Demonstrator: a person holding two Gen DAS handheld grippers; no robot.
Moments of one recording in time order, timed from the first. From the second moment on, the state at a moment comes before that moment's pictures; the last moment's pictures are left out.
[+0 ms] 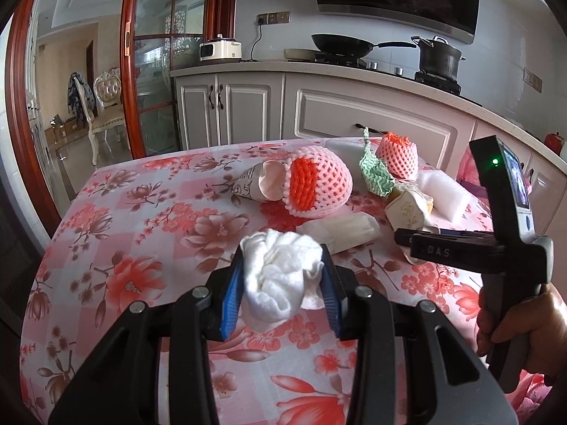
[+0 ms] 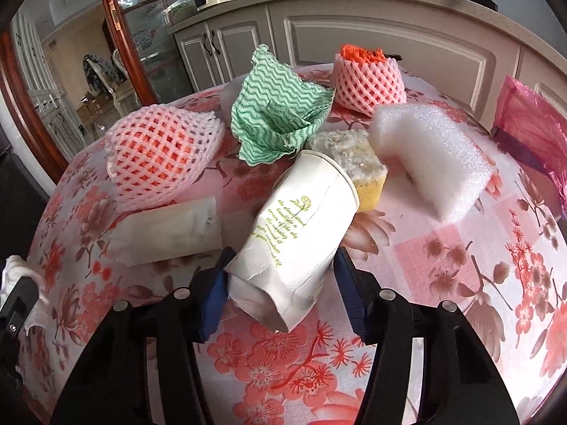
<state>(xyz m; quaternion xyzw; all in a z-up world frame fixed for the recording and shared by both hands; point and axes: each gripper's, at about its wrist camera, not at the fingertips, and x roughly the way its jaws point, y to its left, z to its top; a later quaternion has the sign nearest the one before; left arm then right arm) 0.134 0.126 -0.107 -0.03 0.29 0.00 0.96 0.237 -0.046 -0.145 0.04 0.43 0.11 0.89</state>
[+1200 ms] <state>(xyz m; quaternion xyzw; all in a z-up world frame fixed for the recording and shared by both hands) 0.128 0.065 -0.092 0.02 0.29 -0.03 0.96 0.181 -0.099 -0.140 0.04 0.43 0.15 0.89</state>
